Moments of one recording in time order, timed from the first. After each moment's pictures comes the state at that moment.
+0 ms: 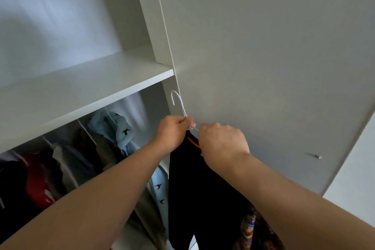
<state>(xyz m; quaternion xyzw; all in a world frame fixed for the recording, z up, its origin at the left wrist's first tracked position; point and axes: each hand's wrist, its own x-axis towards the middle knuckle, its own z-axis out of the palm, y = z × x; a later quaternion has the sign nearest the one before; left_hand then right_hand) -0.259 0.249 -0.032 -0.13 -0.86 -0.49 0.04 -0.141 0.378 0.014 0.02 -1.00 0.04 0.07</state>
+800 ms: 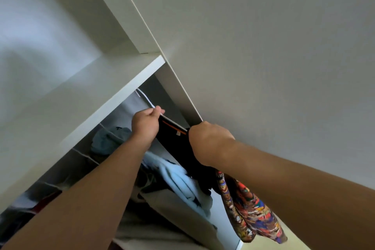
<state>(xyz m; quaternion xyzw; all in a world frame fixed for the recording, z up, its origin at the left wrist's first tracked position) -0.402 0.162 -0.060 -0.01 -0.90 -0.42 0.08 -0.249 0.326 -0.047 0.01 -0.98 0.22 -0.03</state>
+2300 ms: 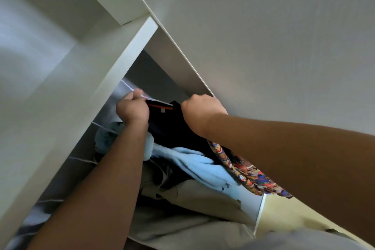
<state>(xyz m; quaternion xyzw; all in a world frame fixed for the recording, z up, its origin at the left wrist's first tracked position) -0.497 0.125 -0.082 0.06 -0.84 -0.51 0.15 -0.334 0.283 -0.089 0.00 -0.97 0.23 0.09</state>
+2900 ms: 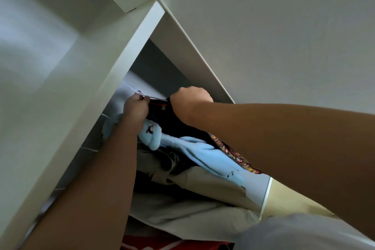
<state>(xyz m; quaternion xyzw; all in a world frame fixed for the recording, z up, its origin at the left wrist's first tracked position) -0.496 0.080 -0.078 0.03 -0.95 -0.31 0.01 -0.367 0.247 -0.082 0.01 -0.97 0.24 0.04</state>
